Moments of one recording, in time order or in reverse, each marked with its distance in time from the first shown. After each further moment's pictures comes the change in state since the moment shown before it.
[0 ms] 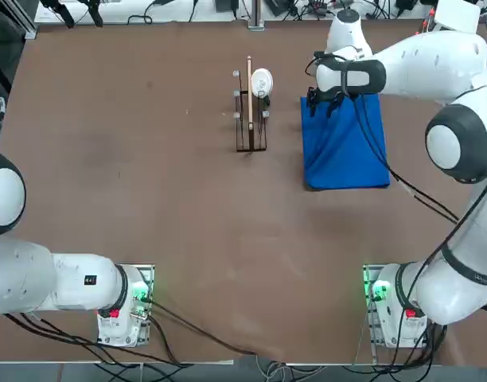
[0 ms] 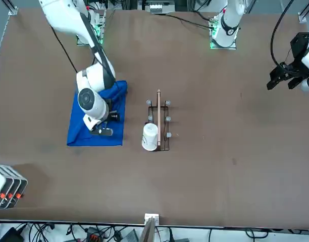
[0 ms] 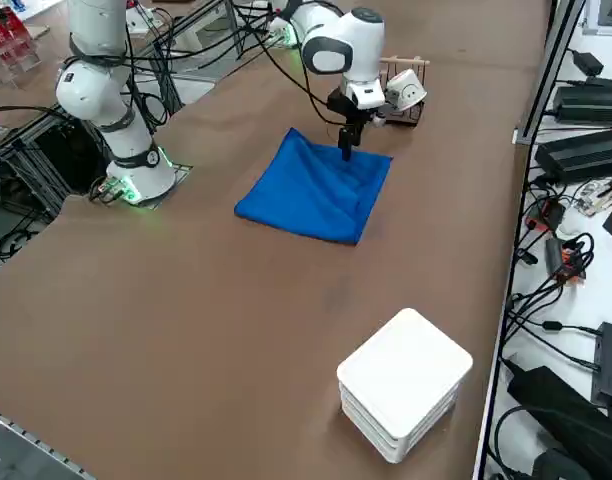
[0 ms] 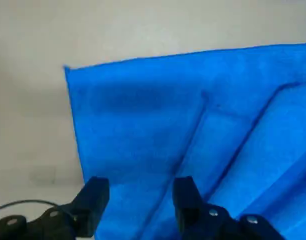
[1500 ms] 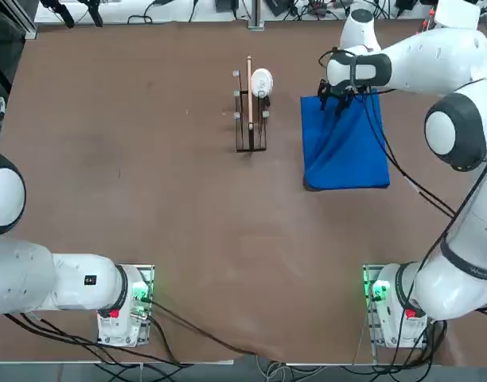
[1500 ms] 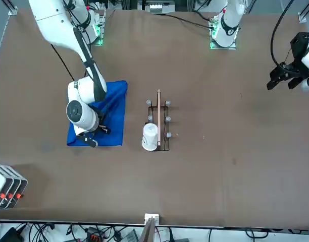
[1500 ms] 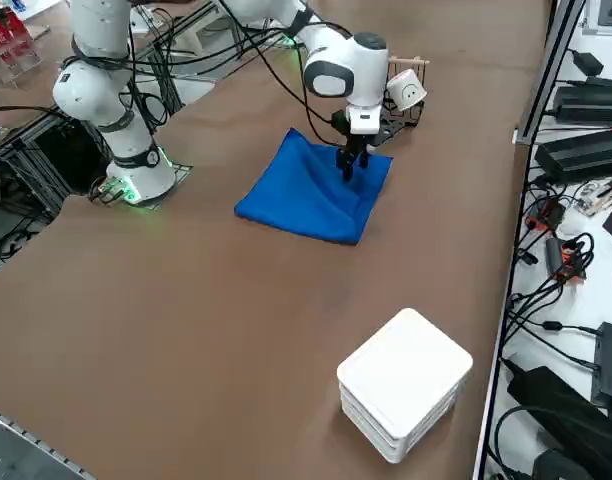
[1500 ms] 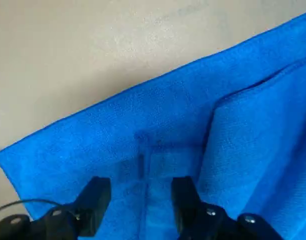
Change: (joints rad) arm -0.087 0.057 0.001 0.014 0.001 0.058 0.181
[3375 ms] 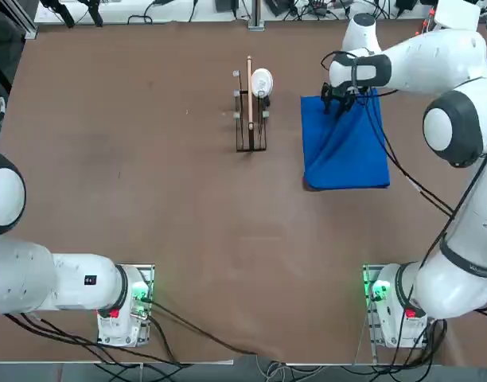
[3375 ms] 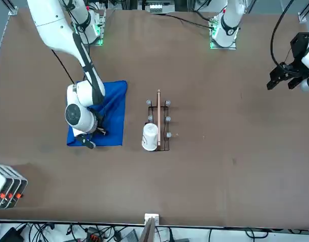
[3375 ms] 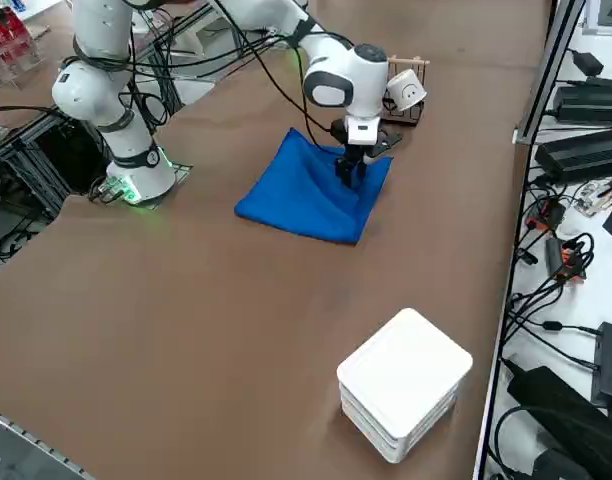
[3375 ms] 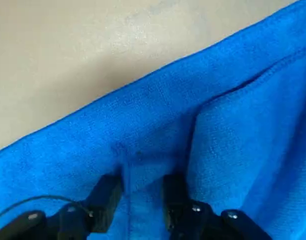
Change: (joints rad) arm -0.027 0.026 0.000 0.005 0.002 -0.010 0.015
